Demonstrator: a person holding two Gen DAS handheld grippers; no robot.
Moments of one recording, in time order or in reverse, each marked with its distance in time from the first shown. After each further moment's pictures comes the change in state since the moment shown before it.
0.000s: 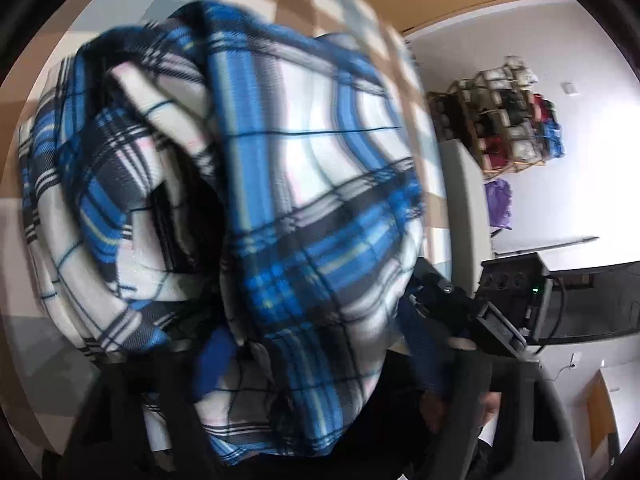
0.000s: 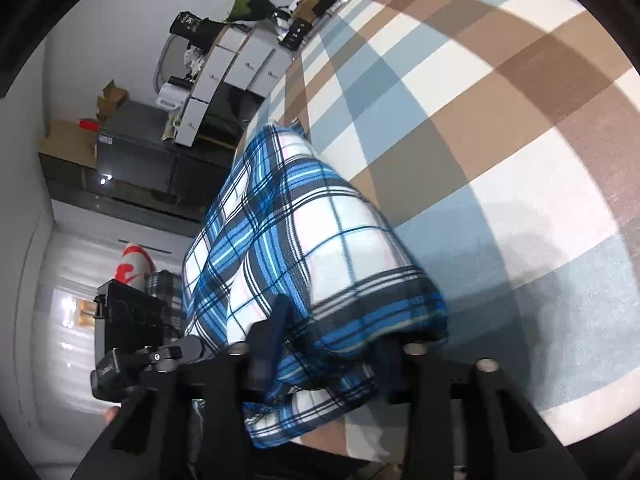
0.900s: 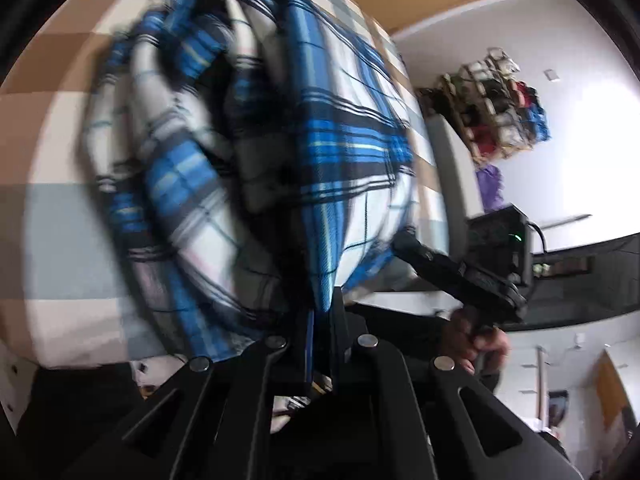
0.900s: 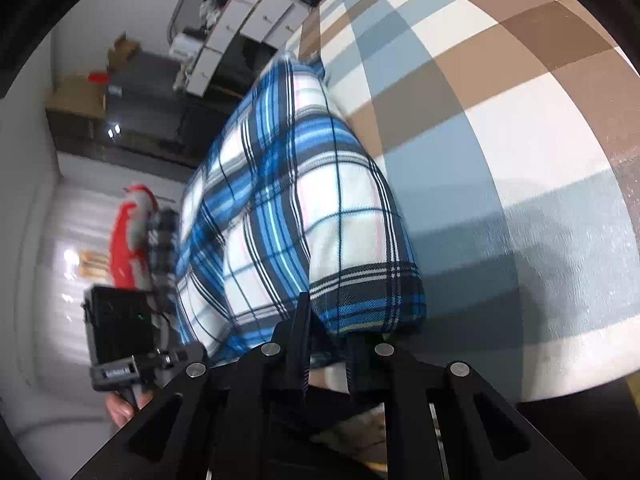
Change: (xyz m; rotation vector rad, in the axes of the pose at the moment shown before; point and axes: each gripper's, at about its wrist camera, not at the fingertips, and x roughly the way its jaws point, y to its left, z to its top) left arm -0.029 0.024 -0.059 0.032 -0.037 0.022; right arm 0.004 -0.003 -0.030 -0.102 0.206 -0.003
